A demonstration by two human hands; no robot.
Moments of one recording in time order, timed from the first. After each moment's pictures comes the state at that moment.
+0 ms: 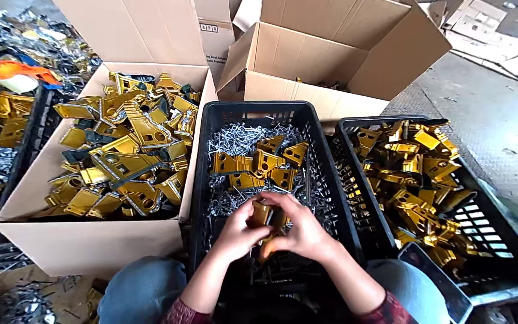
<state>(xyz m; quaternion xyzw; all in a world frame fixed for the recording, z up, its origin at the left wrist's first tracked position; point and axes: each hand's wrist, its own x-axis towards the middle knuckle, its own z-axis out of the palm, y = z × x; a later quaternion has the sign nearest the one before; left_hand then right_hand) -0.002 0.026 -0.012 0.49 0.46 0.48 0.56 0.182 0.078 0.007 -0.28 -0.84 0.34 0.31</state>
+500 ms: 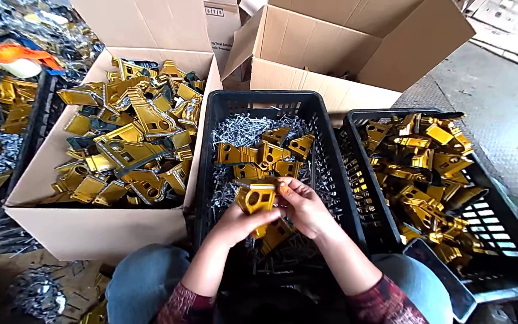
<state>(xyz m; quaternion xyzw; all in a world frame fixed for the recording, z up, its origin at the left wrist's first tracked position) -0.011 0.026 0.000 0.44 0.38 0.54 0.60 0.161 0.085 0.018 -0.38 -0.40 0.75 0.37</state>
